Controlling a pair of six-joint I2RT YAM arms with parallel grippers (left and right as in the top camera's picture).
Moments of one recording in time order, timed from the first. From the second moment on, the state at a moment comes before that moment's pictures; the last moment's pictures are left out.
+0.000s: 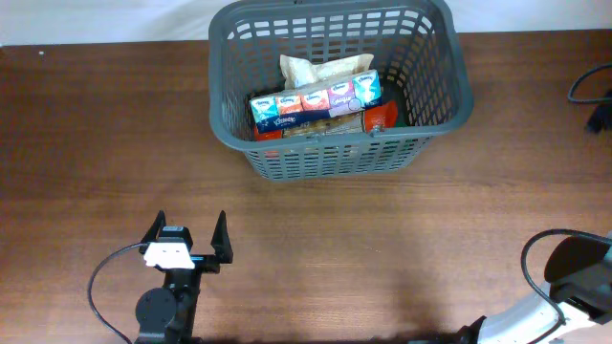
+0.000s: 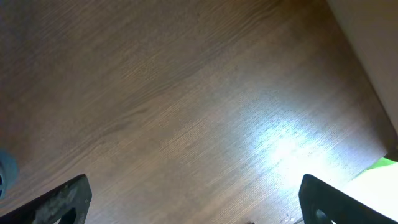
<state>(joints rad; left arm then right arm) -0.07 0.01 0.01 -0.08 -0.01 -0.11 -0.56 1.91 2.26 -1.63 0.13 0.05</state>
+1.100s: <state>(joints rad) -0.07 0.01 0.01 -0.08 -0.01 -0.11 -0.51 1.86 2.25 -1.30 0.15 0.05</state>
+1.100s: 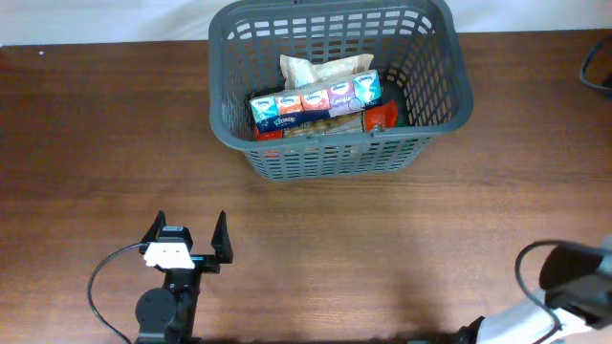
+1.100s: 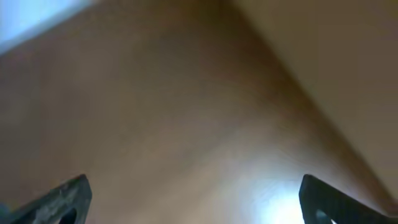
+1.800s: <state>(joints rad) -0.07 0.01 0.01 -0.08 -0.01 -0.11 -0.18 1.48 2.04 -0.84 0.16 0.05</state>
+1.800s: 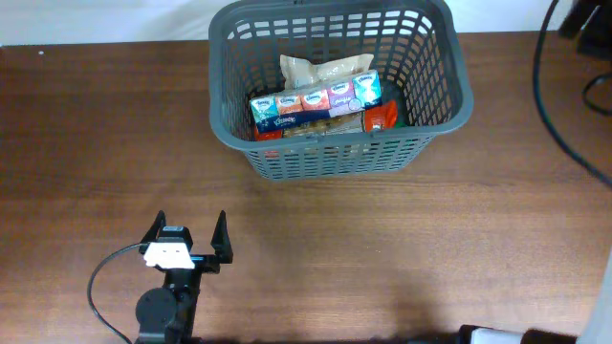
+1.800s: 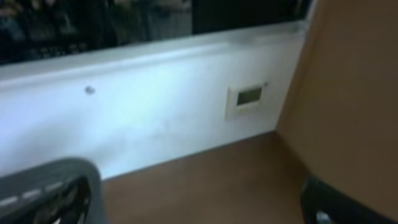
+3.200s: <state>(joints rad) -0.07 0.01 0.01 -0.08 -0.01 -0.11 -0.07 0.38 0.62 0.31 0.02 0.05</state>
